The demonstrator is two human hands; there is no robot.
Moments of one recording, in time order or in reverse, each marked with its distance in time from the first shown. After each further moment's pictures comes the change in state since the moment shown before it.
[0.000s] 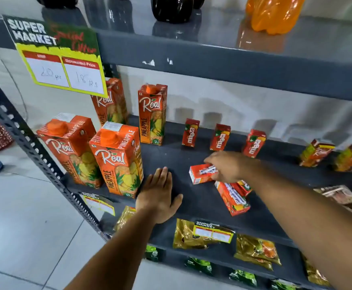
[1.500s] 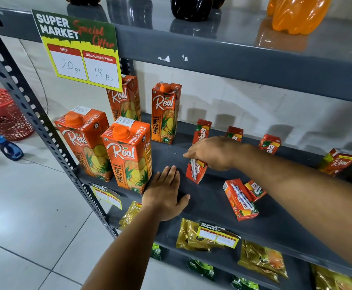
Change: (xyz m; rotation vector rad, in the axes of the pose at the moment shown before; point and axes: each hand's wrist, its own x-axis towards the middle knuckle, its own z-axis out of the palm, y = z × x) left_hand 0.001 -0.001 0.007 0.020 0.066 -0.006; right_hand 0.011 -0.042 -0.051 -0.381 0.076 -0.391
